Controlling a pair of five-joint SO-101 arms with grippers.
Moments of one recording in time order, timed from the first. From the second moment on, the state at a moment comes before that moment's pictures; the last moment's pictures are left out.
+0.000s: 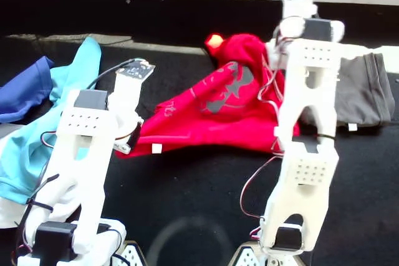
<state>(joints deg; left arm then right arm) -1.5 -20.5 31.3 79.0 -16.1 1.5 36.0 -59.0 96.8 13.6</state>
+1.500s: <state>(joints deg) -3.6 -20.4 27.0 76.3 -8.8 9.2 -9.7 32.4 50.2 22.5</state>
